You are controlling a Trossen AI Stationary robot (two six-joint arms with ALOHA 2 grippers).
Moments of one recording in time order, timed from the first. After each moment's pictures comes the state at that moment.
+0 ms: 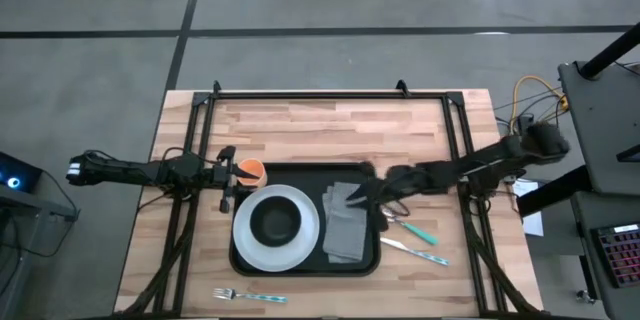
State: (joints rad) left arm -0.06 0.24 0.01 0.03 -0.05 0.11; right arm 0.17 1.40 0.63 0.35 0.00 0.11
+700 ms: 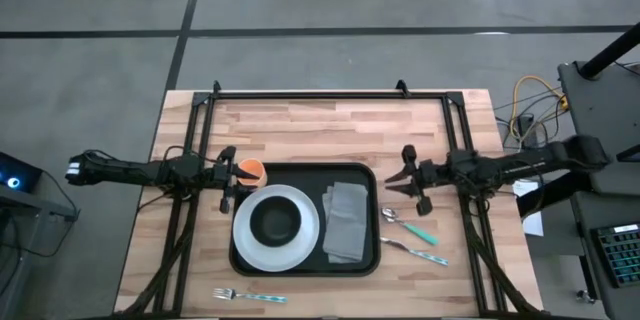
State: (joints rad) left arm -0.06 0.25 0.01 0.03 -0.05 0.03; right arm 0.04 0.79 0.12 0.67 -0.13 0.05
